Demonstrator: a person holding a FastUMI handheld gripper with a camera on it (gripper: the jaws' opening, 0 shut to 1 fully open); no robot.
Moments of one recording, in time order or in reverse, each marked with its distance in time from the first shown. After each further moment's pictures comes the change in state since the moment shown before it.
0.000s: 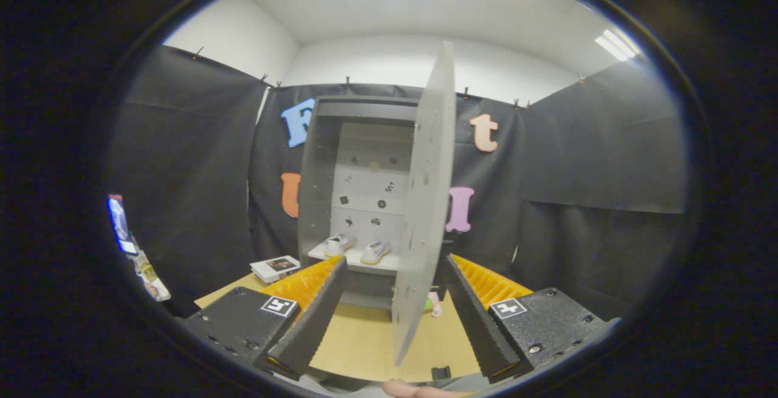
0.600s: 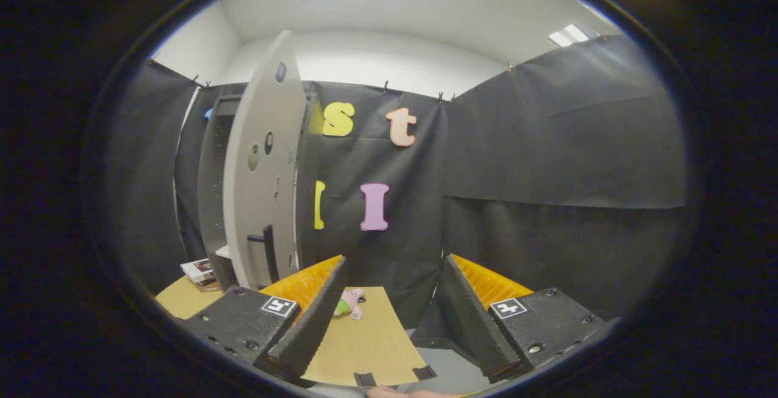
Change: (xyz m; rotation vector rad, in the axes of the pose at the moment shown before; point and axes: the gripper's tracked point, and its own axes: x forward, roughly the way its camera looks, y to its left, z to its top) arm 0.040 -0.215 -0.008 0.031 0.013 -0.254
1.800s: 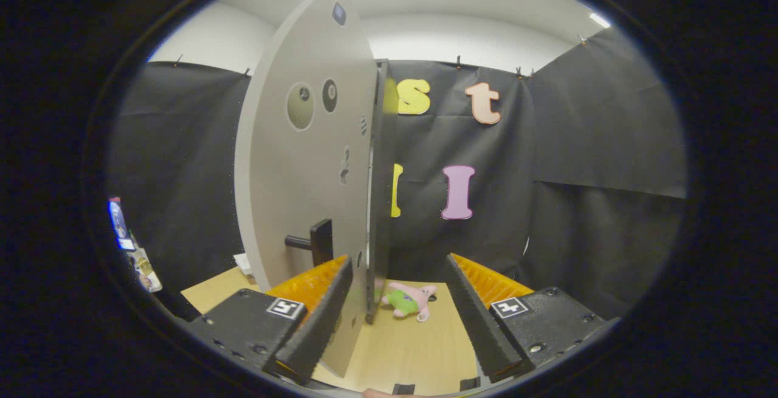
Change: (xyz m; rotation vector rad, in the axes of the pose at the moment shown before) arm 0.069 0.144 -0.028 -0.038 0.066 0.359
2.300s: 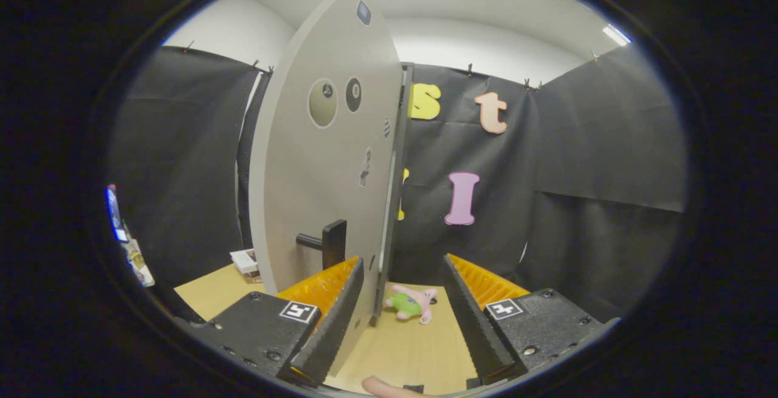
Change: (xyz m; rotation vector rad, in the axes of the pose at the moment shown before) arm -0.001 0.060 0.006 -0.031 -0.018 0.013
